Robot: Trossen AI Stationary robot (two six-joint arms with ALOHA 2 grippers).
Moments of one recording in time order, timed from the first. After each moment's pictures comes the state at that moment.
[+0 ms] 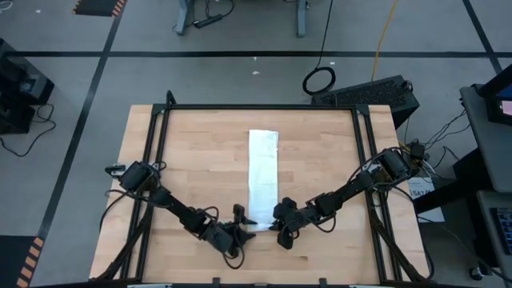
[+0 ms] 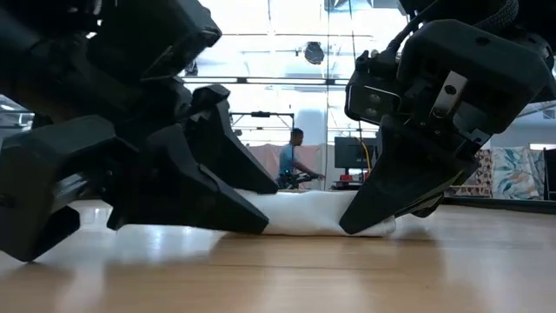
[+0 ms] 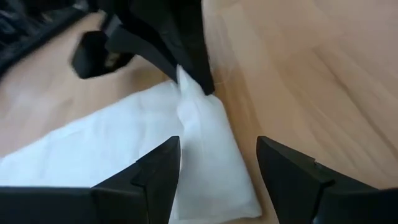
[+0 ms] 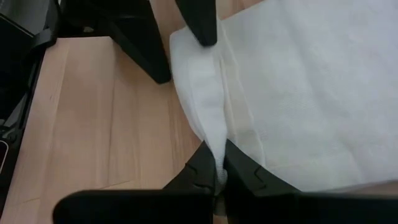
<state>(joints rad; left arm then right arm) -0.59 2.04 0.90 0.49 -0.57 0.11 0.45 1.93 0.80 0.34 0.15 0.75</state>
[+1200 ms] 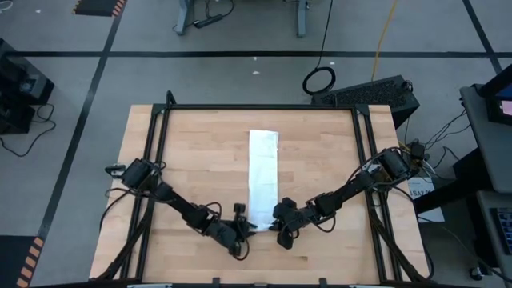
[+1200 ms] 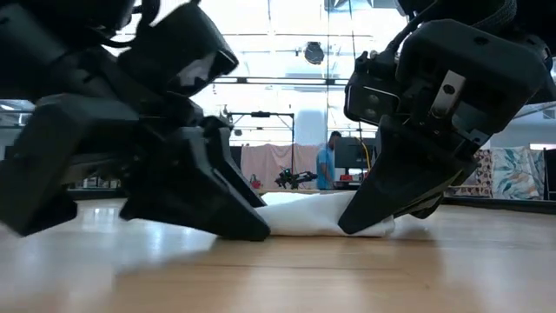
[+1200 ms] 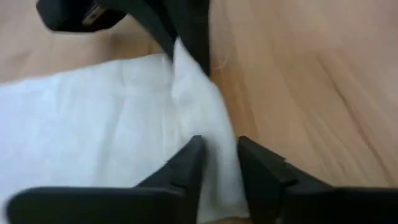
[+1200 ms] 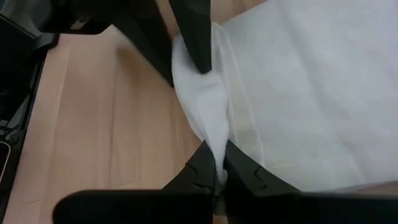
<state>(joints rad) -0.53 2.04 0.90 0.43 -0.44 -0.12 0.45 1.93 0.80 0.35 0.14 0.75</state>
